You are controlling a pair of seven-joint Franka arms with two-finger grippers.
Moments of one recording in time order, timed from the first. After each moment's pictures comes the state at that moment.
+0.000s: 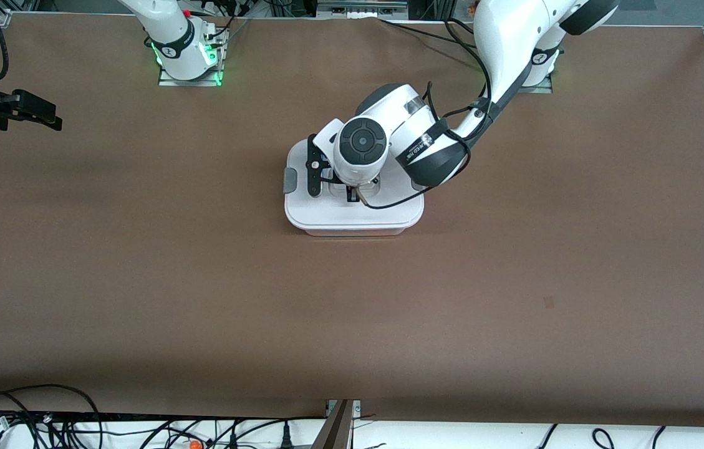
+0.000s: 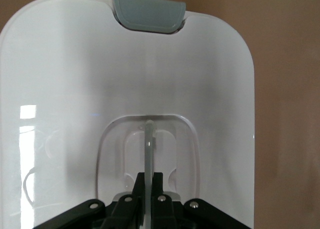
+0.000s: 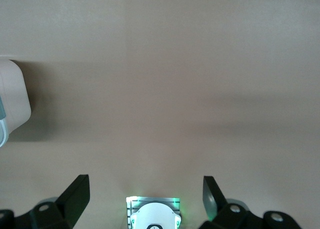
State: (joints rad) left arm -0.43 0.76 -0.46 -1.22 0.05 1.78 0.71; right arm 0.03 0.01 -0.05 -1.56 0.00 1.39 -0.03
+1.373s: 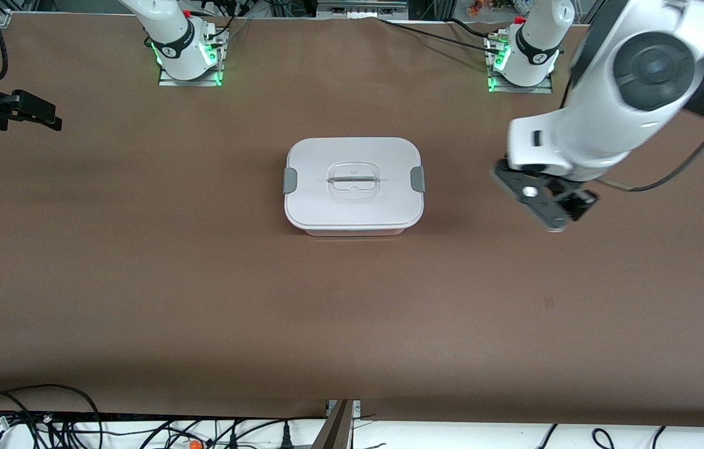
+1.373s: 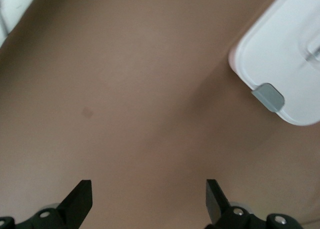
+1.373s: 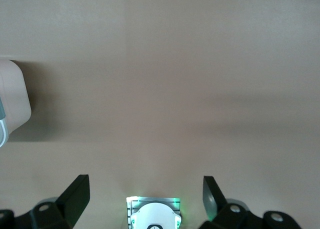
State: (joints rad) left arm 0.01 0.36 -0.43 -1.20 0.23 1.43 0.33; right arm 0.03 0.01 -0.06 -1.56 0.01 1.39 -0.03
